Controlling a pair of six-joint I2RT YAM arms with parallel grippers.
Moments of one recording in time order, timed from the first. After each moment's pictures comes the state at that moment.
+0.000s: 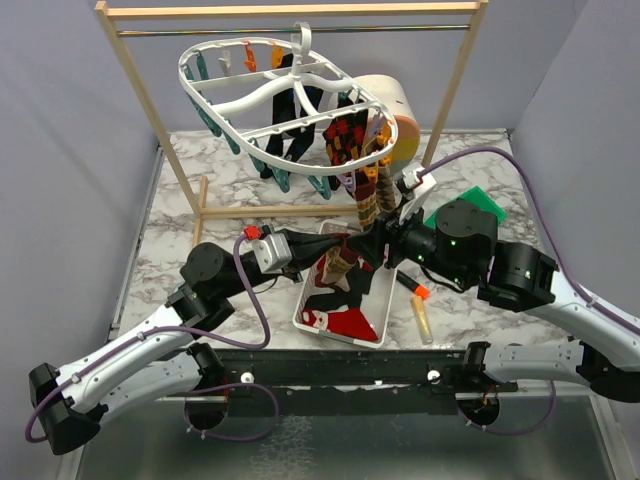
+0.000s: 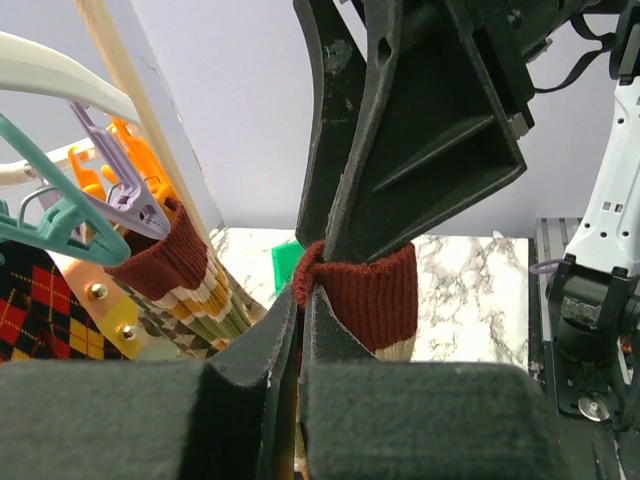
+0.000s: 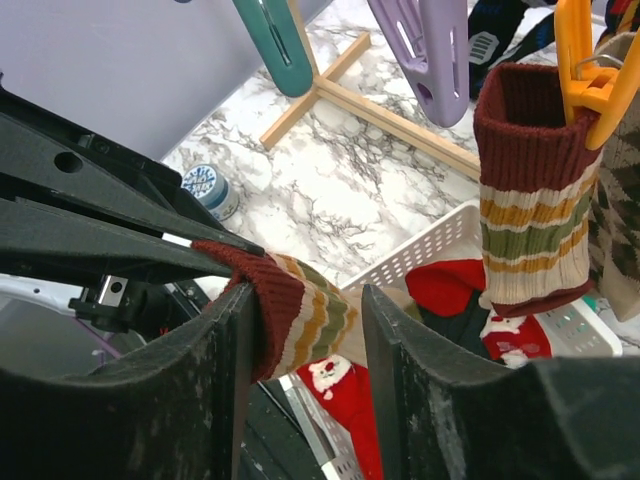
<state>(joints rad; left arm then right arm) -0.90 0.78 0.72 0.39 0.35 0.12 1.14 1.04 1.37 -0.58 0.29 0.31</state>
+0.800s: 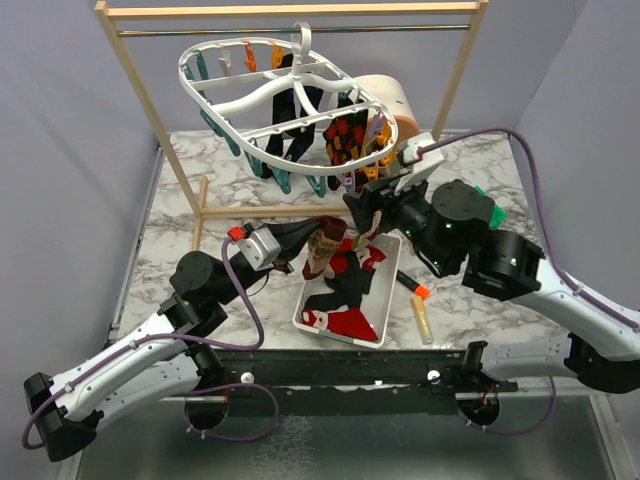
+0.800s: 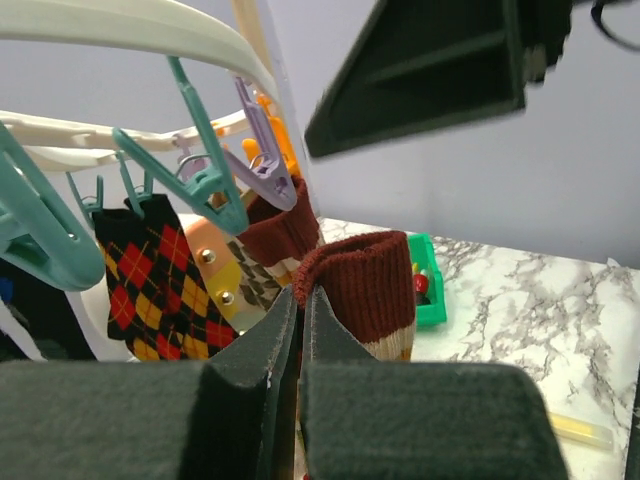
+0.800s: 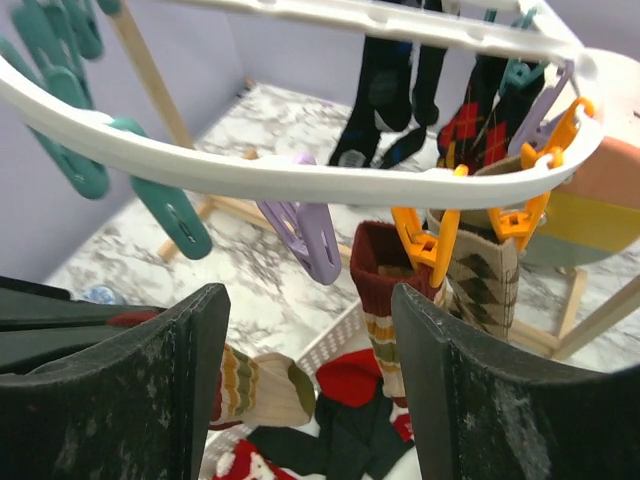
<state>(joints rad) -0.90 0.71 0.68 0.39 0.12 0.18 1.14 1.13 1.51 -0.45 0.56 0.14</state>
